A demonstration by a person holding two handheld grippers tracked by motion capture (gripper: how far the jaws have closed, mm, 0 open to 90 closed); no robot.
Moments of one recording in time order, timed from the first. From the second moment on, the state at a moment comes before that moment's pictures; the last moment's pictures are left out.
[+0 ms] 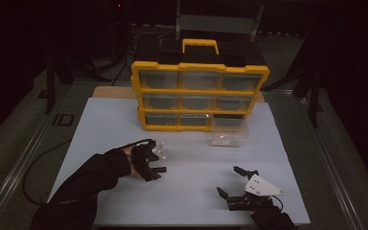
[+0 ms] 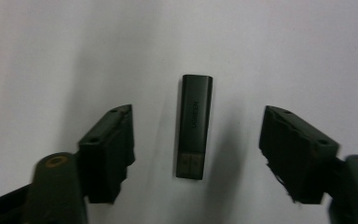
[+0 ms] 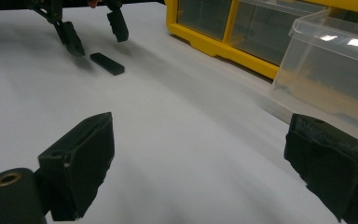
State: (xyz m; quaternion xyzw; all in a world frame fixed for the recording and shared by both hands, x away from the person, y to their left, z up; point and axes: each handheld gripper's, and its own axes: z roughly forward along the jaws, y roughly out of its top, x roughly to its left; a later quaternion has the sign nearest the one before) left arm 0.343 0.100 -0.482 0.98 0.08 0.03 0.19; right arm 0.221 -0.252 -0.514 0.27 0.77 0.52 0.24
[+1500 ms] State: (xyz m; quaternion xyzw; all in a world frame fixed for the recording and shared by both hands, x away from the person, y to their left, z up) left arm 0.352 0.091 -0.494 0.99 0.08 0.00 0.14; right arm 0.221 -0.251 -0.514 0.27 0.77 0.52 0.24
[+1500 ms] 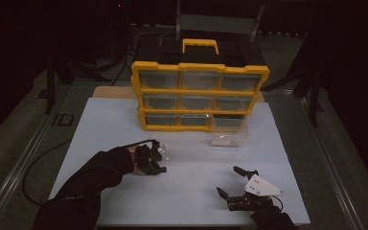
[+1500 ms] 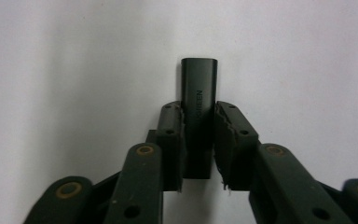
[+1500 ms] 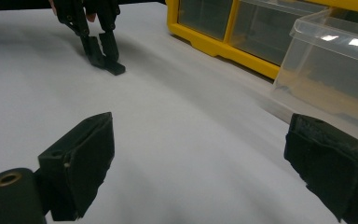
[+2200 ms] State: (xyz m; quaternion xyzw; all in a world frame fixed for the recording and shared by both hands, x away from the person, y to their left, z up) left arm 0.351 0.087 -0.473 0.99 0.07 0.00 0.14; right arm 0.221 -0.252 -0.514 0.27 0.78 0.52 0.24
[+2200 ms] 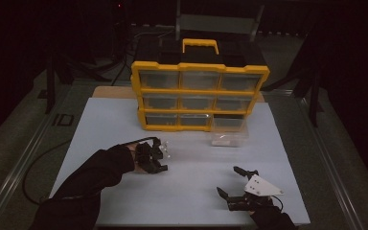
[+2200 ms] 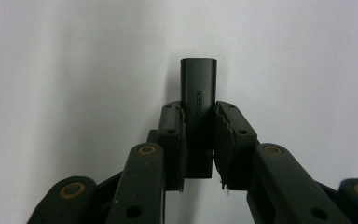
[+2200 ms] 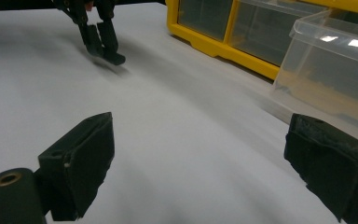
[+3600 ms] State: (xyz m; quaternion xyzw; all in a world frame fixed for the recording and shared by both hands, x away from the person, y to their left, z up) left arm 0.364 0.044 -0.401 0.98 0.05 0.01 0.17; right arm 0.221 -0.251 -0.513 0.27 0.78 0.52 0.24
